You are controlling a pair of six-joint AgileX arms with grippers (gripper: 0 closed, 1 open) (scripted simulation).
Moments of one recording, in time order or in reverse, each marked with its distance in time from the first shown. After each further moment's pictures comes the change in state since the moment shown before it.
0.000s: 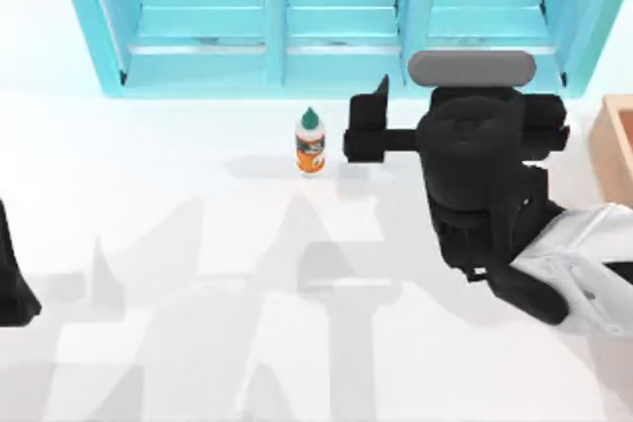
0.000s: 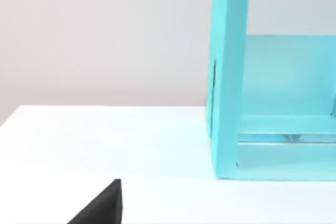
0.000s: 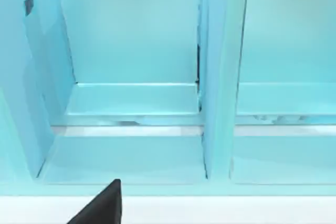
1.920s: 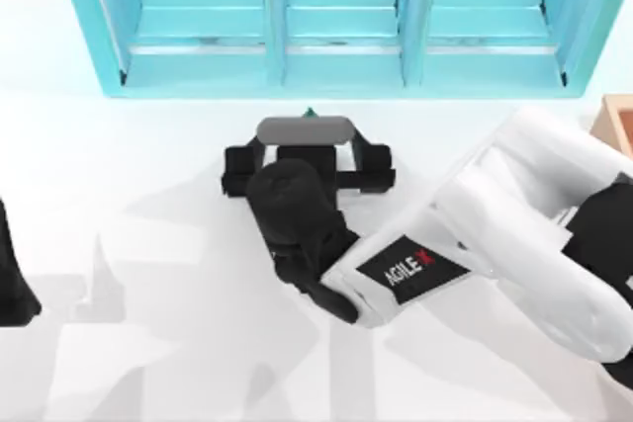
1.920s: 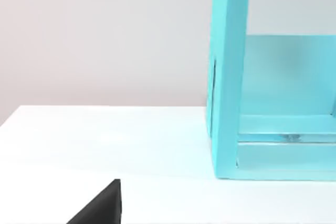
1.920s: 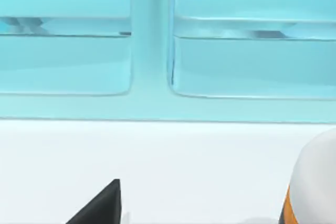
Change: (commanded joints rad) left arm 0.000 0.000 0.000 0.000 0.000 0.000; right arm 0.063 0.795 0.581 0.219 0.099 -0.028
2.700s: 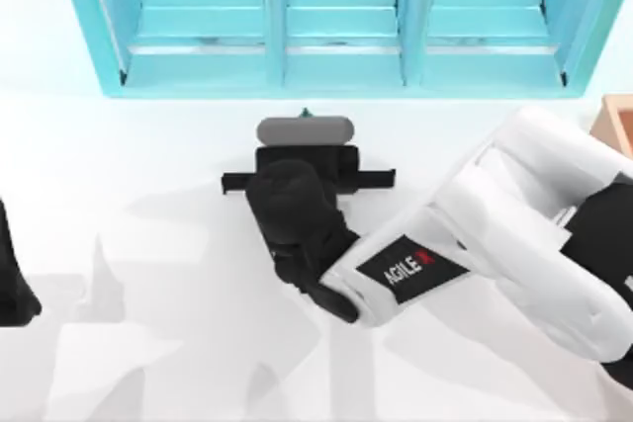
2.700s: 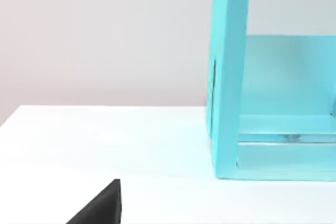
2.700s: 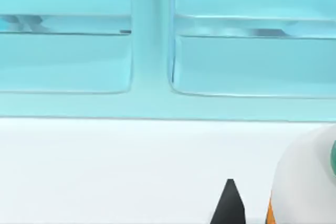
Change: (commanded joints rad) left arm 0.000 0.000 0.000 0.000 0.000 0.000; right arm 0.000 0.000 0.000 0.000 0.000 0.000
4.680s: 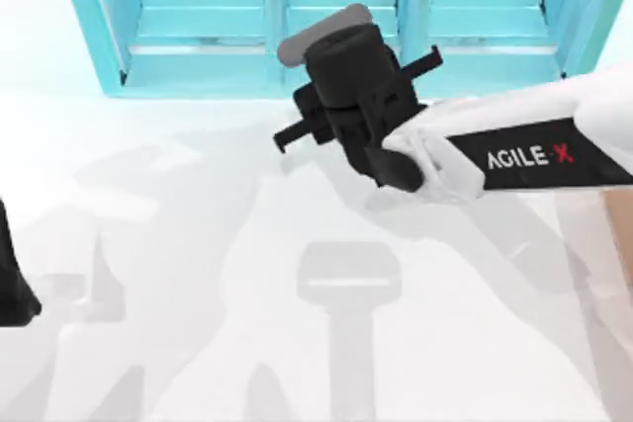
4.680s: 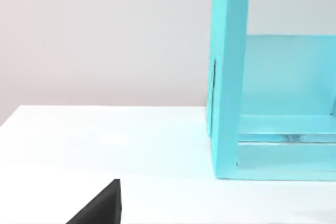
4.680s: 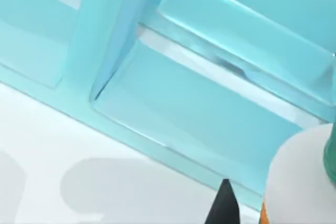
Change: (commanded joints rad) left arm 0.000 0.000 0.000 0.000 0.000 0.000; right arm -0.158 -0.340 -0.001 -0.587 -0.340 -0.328
